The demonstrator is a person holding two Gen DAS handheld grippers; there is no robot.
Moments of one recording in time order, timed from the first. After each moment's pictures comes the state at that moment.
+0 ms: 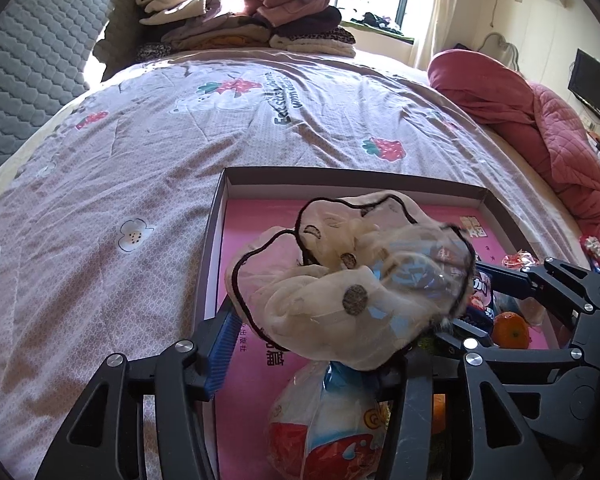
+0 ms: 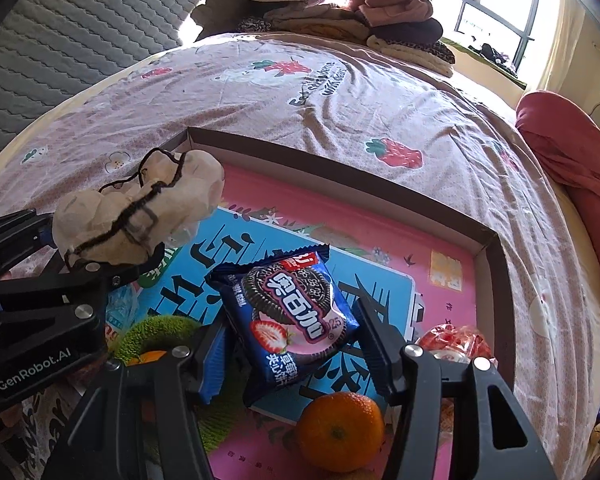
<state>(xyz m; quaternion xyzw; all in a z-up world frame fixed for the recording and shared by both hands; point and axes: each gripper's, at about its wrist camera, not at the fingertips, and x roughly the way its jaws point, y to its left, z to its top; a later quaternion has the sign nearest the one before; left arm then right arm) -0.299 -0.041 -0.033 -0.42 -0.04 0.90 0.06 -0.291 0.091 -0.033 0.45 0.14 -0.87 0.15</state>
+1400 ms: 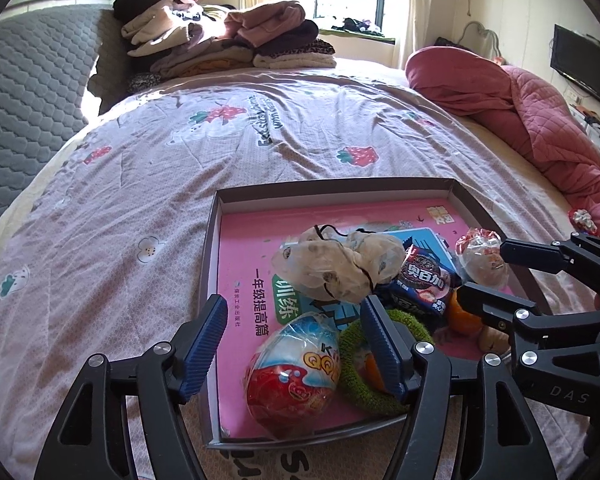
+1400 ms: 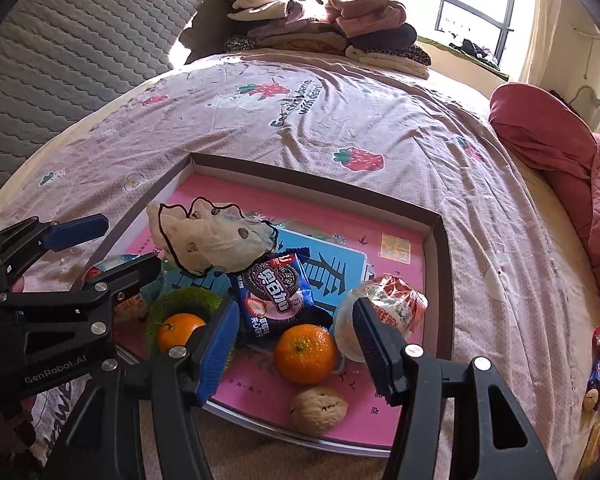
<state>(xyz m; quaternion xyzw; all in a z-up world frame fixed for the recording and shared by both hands) -0.255 -0.022 0.002 -0.40 0.01 0.91 0.07 -0.246 0.125 0.018 0.44 0.10 -0.88 0.14</state>
